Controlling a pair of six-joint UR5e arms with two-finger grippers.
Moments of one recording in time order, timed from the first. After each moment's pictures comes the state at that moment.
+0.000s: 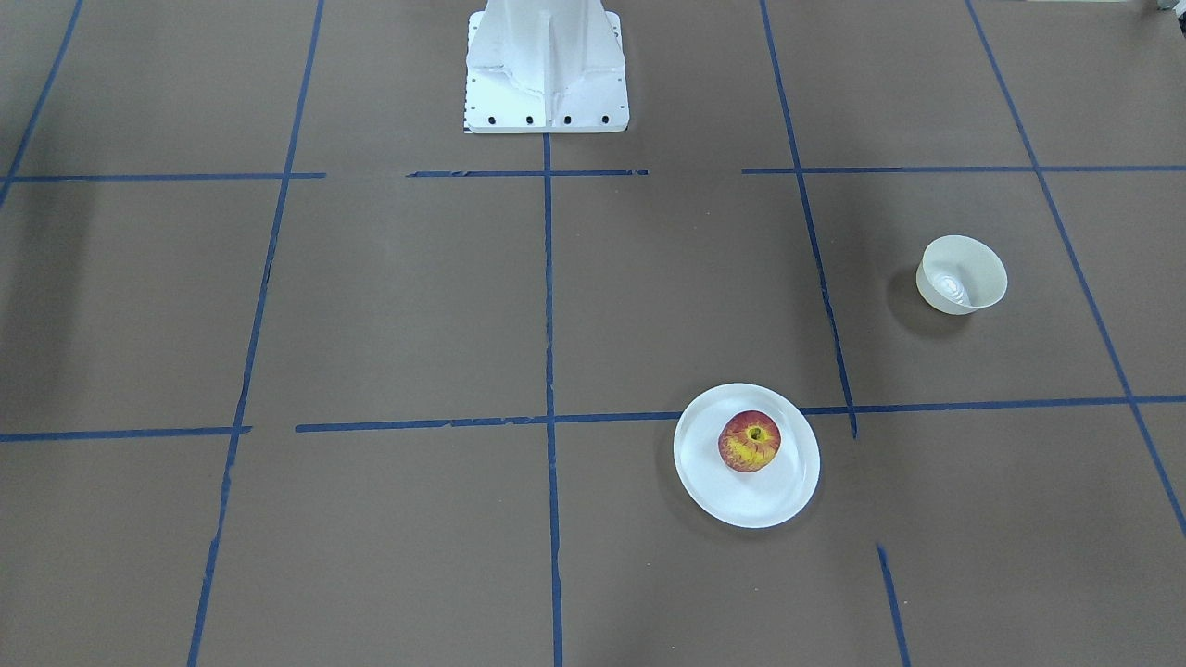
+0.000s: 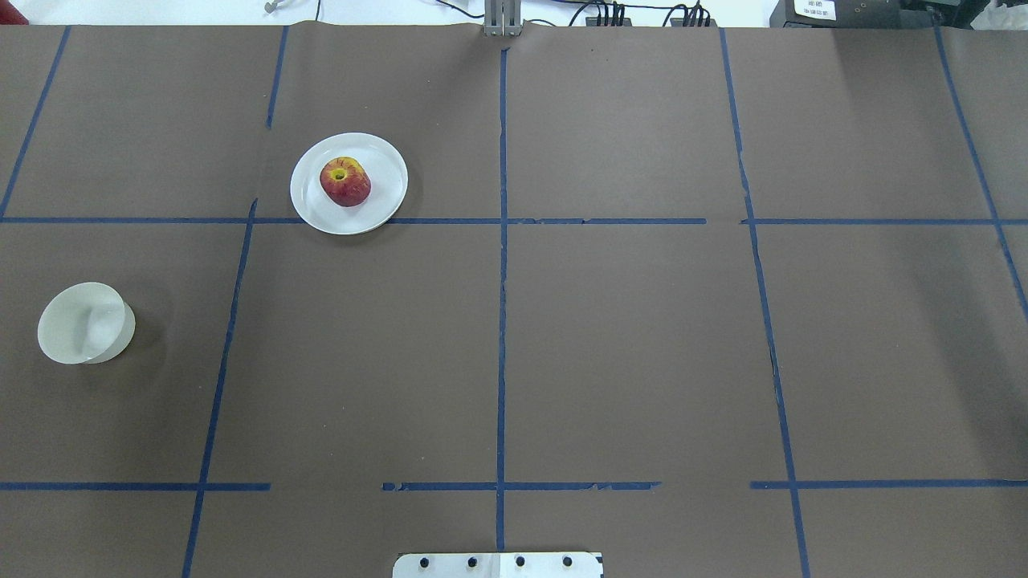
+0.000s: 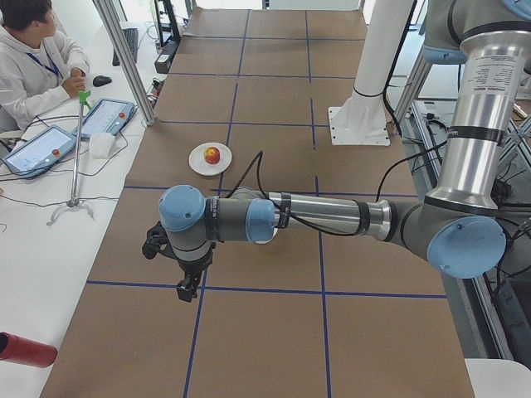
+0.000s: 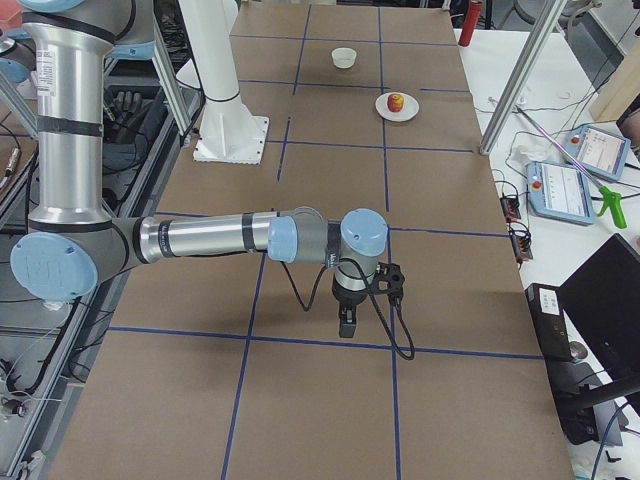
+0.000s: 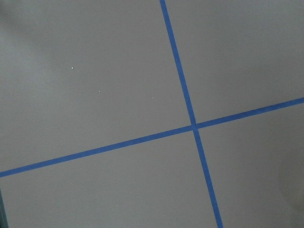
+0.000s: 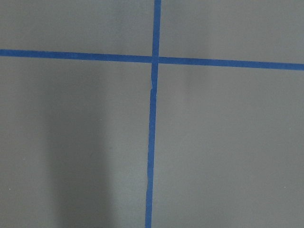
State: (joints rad) left arm -1.68 -1.71 -1.53 -1.49 -2.33 0.32; right arm 1.53 -1.65 1.77 -1.72 2.27 -0.01
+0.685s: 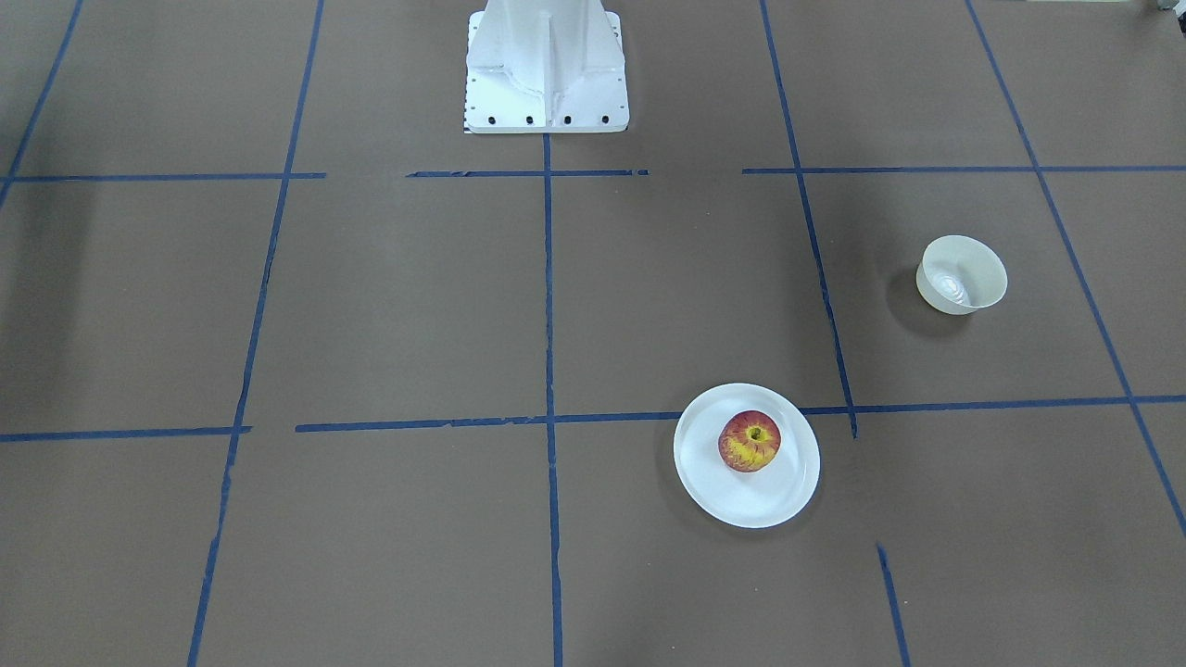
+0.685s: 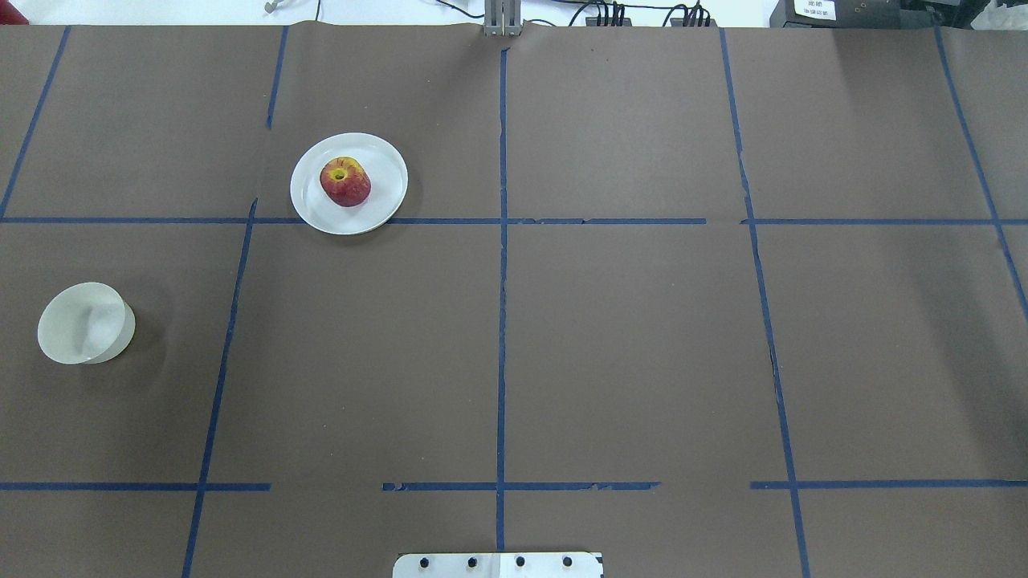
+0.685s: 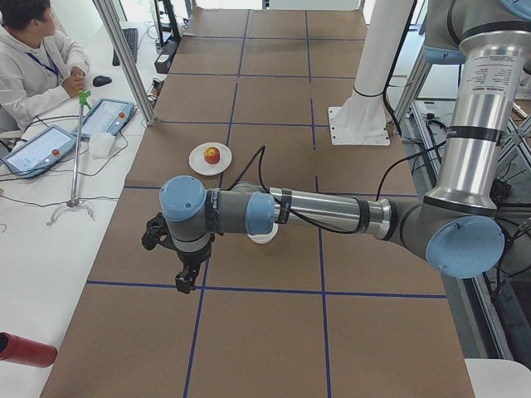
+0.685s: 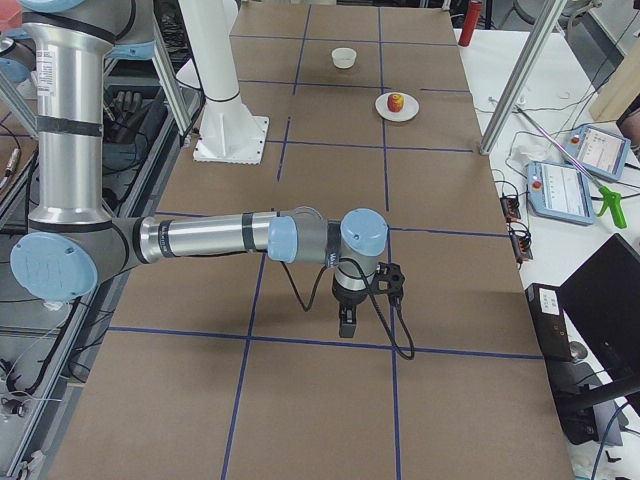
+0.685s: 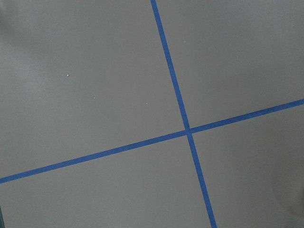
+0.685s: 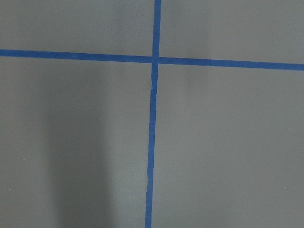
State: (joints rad) left arm -1.66 -1.71 -1.58 -1.50 -2.33 0.26; right arm 1.53 -1.65 1.77 -1.72 2.27 -0.01
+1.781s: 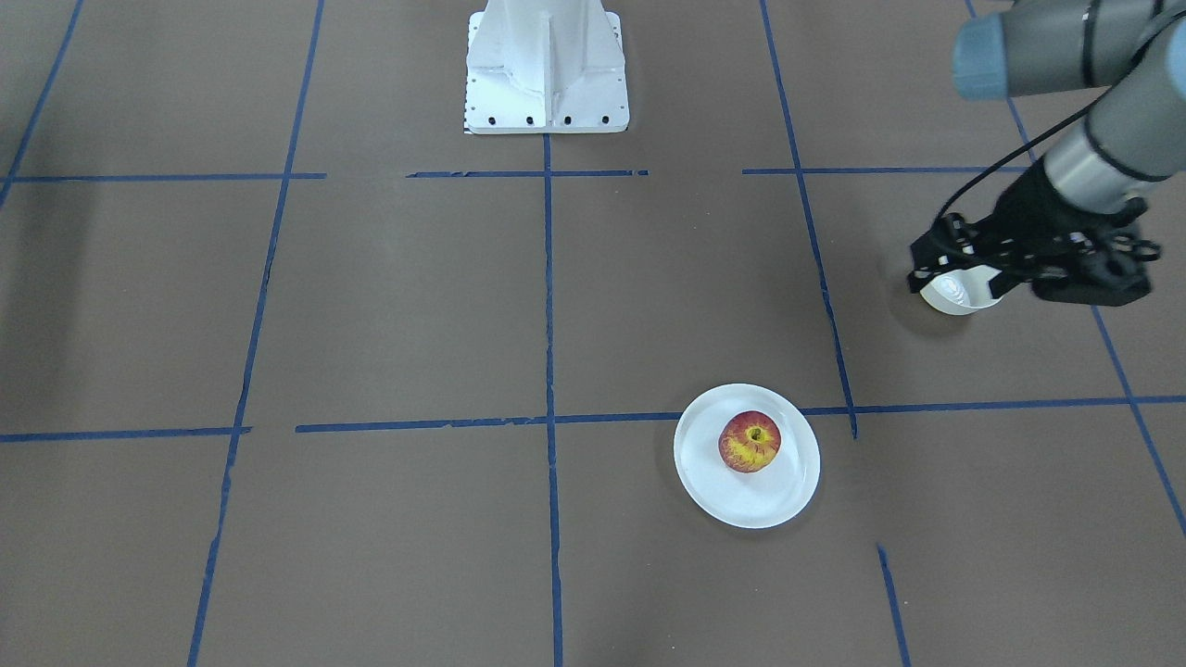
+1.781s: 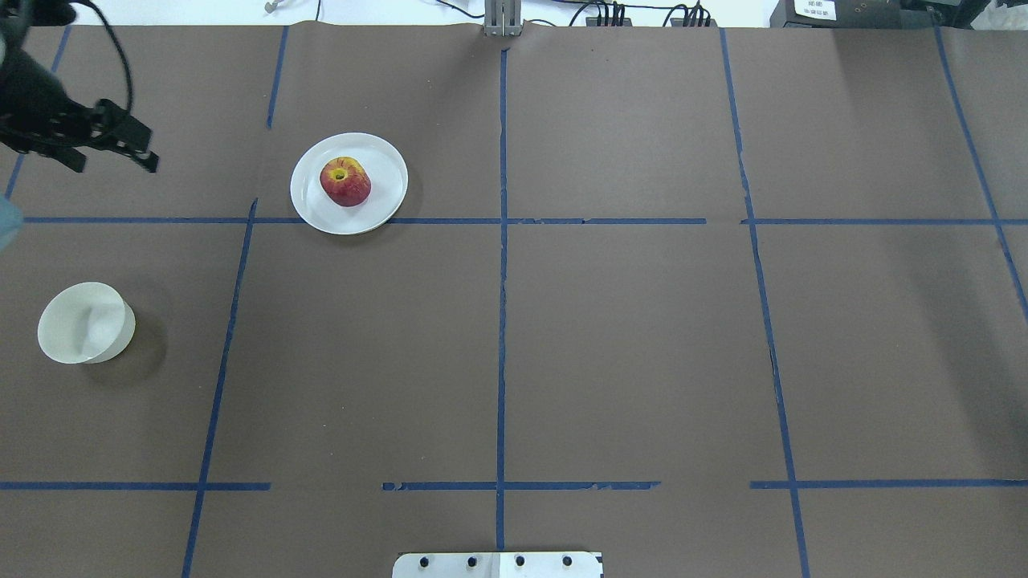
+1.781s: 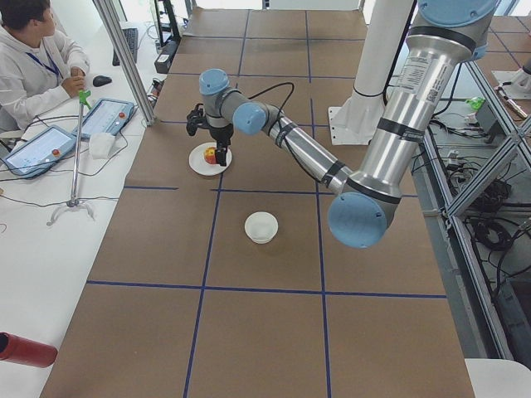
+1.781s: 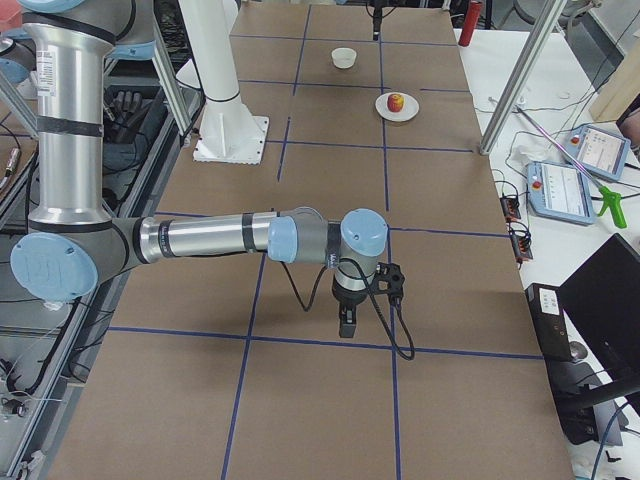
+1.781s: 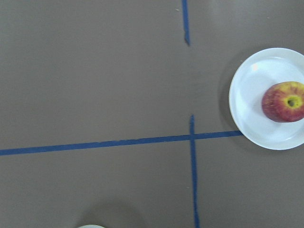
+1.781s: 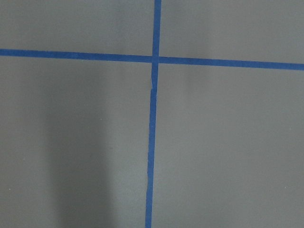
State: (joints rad) left arm -1.04 -1.98 -1.81 -1.51 -2.29 -0.72; right arm 1.53 -1.65 1.77 -1.72 2.27 -0.01
